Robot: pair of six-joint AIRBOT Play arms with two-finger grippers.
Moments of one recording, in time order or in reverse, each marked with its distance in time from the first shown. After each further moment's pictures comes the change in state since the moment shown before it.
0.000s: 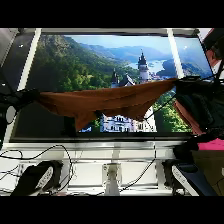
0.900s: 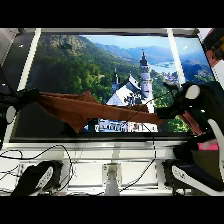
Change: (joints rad) left arm 0.000 0.000 0.000 0.000 0.001 0.000; right arm 0.000 -0.406 -0.225 -0.093 0.201 -0.089
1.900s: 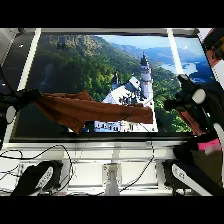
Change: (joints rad) left arm 0.000 -0.001 0.000 0.001 0.000 0.000; right arm -0.132 0.173 -0.115 -0.028 -0.310 0.075
